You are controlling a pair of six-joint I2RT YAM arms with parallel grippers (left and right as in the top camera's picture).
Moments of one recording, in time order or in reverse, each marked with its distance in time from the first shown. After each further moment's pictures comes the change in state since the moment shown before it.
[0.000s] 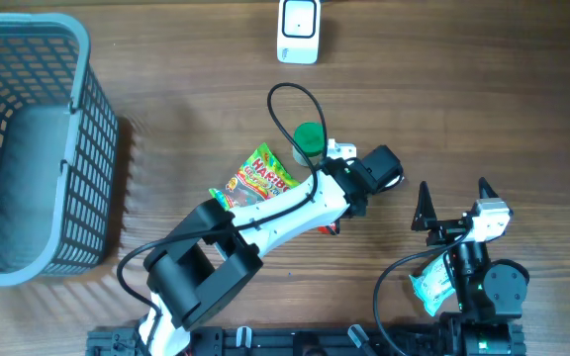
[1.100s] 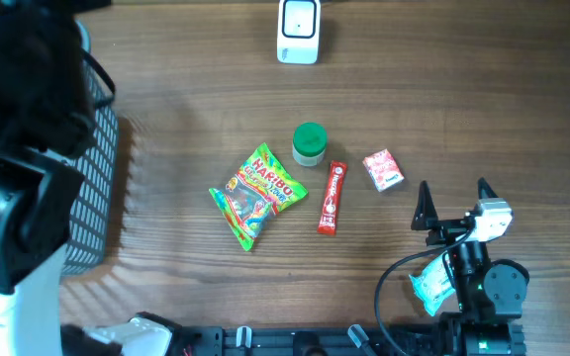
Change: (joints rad) left arm 0.587 -0.554 0.880 0.019 -0.367 0.952; right arm 0.000 0.000 0.000 0.000 -0.001 0.077
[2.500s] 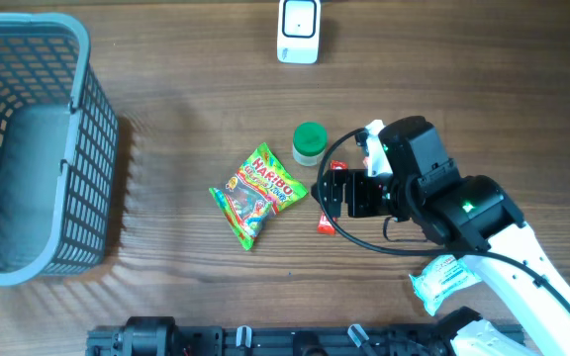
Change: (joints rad) left arm 0.341 -1.443 -0.841 0.252 0.344 -0.159; right arm 0.555 1.156 1.084 -0.891 -0.213 0.410
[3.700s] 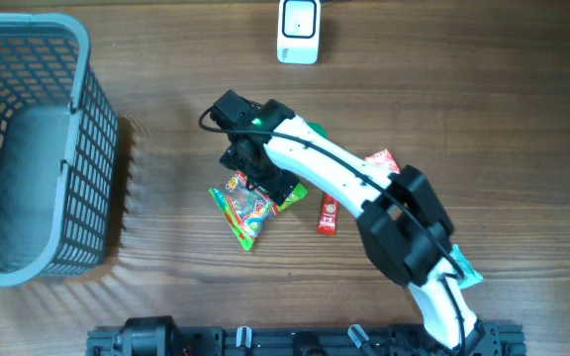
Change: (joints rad) left arm 0.068 0.000 -0.051 0.031 -0.035 0.000; right arm 0.283 1.064 0.770 -0.204 0.212 0.922
